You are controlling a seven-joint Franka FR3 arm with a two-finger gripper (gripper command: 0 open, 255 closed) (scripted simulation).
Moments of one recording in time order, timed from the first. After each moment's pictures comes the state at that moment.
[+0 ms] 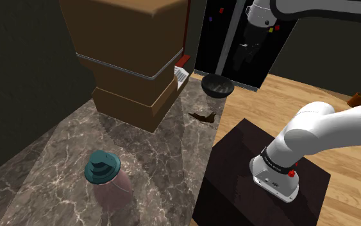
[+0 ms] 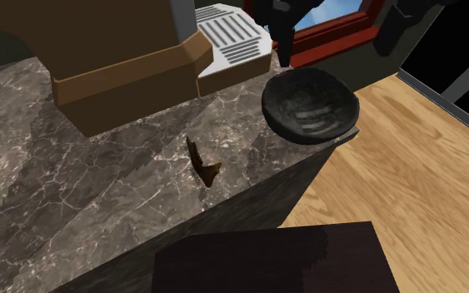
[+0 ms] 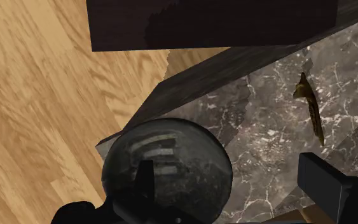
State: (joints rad) arm -0.02 -0.79 0.00 -2.44 -0.07 1.68 -0.01
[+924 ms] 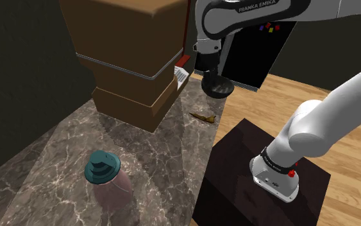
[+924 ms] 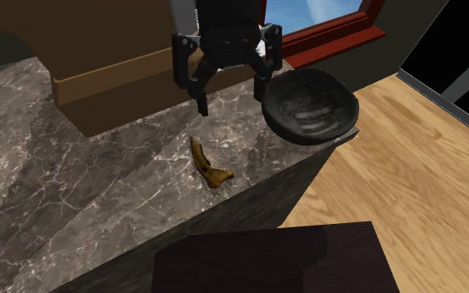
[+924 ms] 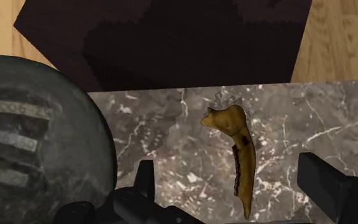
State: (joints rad) arm 0.14 -0.24 0.01 -2.25 0.05 1.64 -0.28
